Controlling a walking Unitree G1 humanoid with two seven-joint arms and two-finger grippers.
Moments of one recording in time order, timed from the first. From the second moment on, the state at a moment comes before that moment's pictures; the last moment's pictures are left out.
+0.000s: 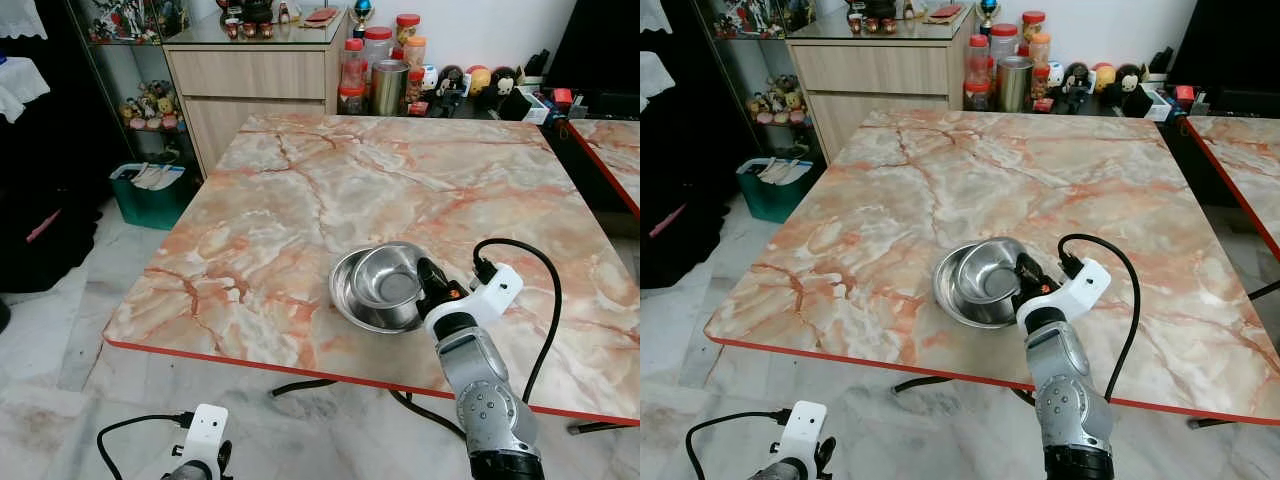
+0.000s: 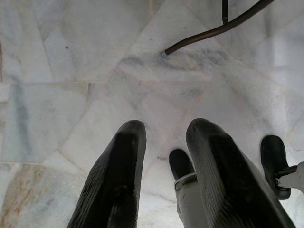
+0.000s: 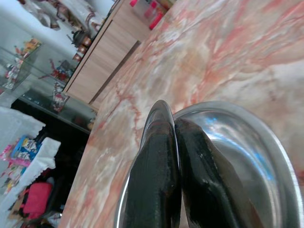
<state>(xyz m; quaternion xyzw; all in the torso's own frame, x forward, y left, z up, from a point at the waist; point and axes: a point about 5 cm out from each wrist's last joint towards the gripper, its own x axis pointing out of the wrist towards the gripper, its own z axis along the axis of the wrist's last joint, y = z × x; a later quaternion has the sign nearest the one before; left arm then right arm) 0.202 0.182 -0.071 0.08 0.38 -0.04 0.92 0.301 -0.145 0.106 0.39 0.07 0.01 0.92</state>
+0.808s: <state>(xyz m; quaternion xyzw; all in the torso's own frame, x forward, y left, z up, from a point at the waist) 0.202 0.179 -0.071 0.08 0.38 -0.04 0.92 0.292 -0.114 0.107 0.31 0.10 0.16 0.93</state>
